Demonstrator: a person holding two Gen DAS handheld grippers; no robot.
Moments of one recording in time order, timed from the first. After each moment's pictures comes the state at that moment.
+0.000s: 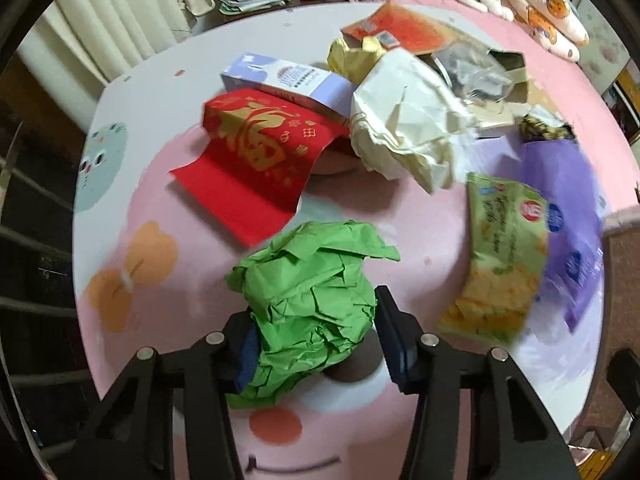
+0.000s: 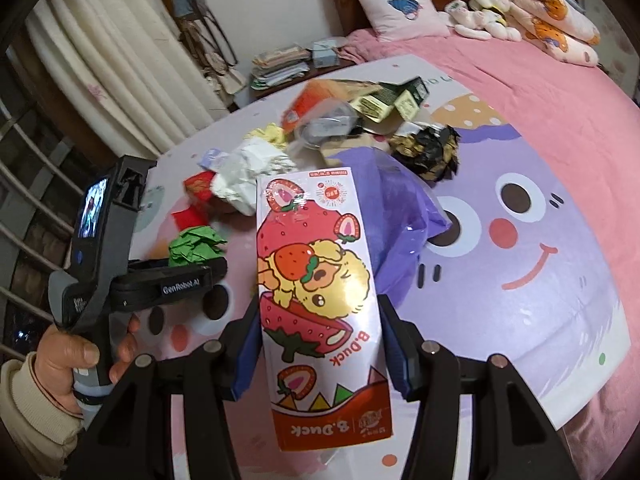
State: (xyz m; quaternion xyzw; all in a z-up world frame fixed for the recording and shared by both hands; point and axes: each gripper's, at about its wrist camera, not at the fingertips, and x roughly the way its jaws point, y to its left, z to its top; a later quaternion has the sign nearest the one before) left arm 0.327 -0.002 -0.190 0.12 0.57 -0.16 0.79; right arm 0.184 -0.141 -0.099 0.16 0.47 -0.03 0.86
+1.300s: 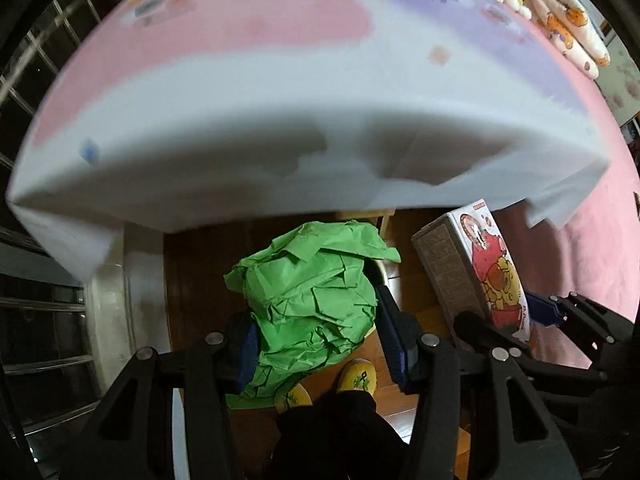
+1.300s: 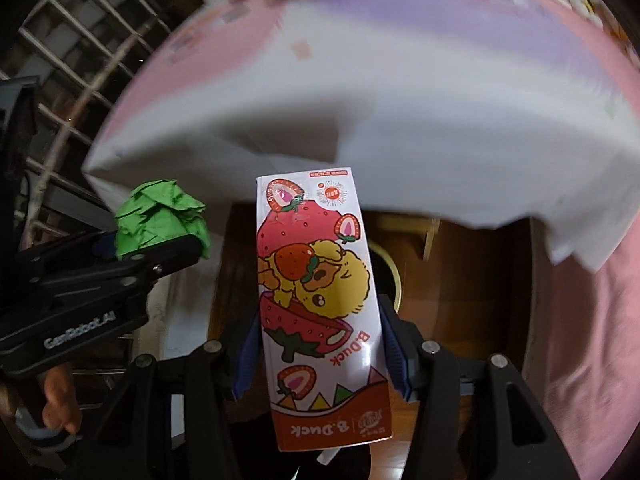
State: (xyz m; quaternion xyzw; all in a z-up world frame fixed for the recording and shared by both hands) left arm -0.021 -0.028 -0.273 0.03 0.61 -0.08 0.78; right arm -0.043 -0.176 -0.258 0.06 0.61 0.11 0.78
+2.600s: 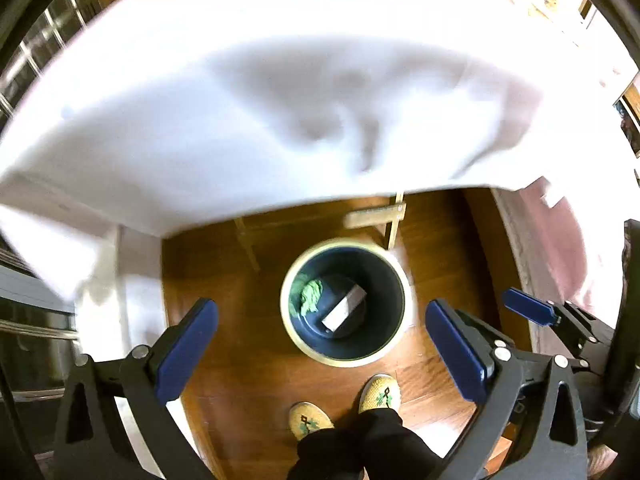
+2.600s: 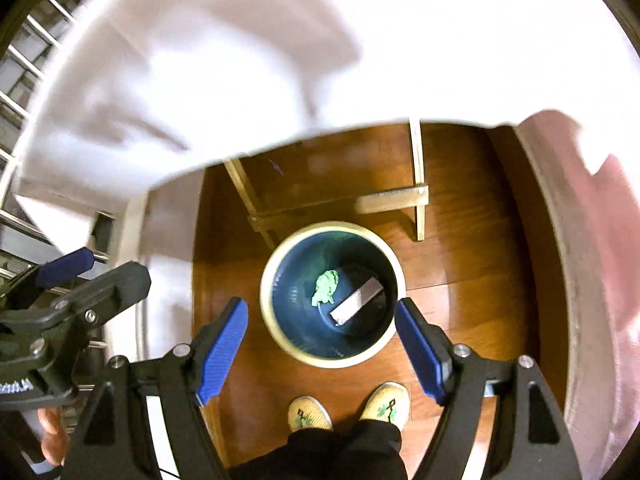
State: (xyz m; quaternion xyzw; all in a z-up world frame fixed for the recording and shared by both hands) left arm -0.037 -0.008 -0.280 0.06 0.57 -0.11 0.81; right arm -0.071 -0.171 -0.308 0.12 0.58 0.04 0.81
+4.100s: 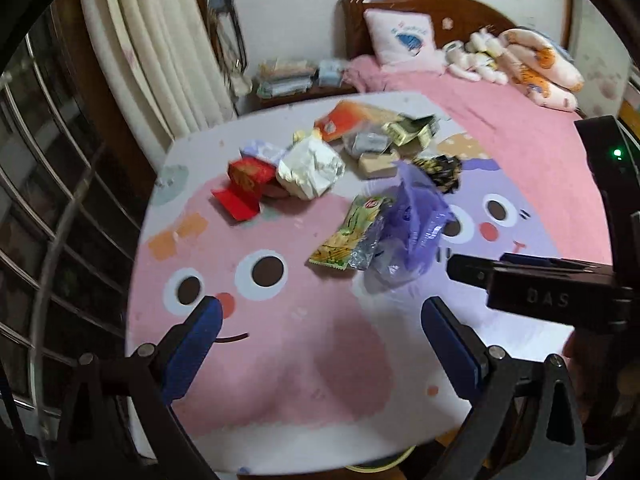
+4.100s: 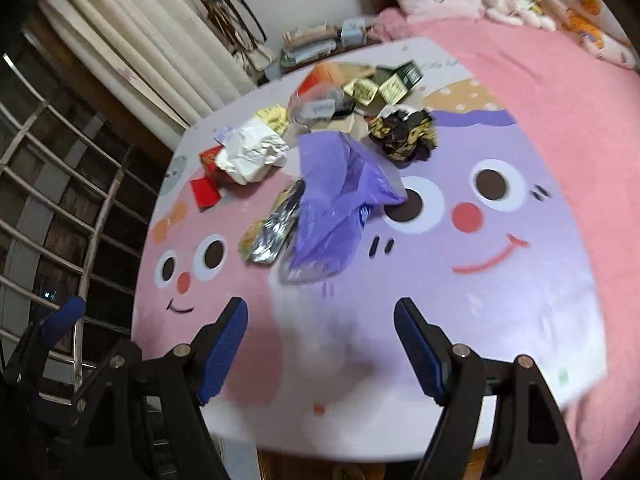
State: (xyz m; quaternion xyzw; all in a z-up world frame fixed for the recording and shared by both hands) left arm 0.154 -0.066 -0.068 0.09 0.46 -0.10 0.88; right arm 0.183 -0.215 -0.113 0.17 0.53 0.06 0.83
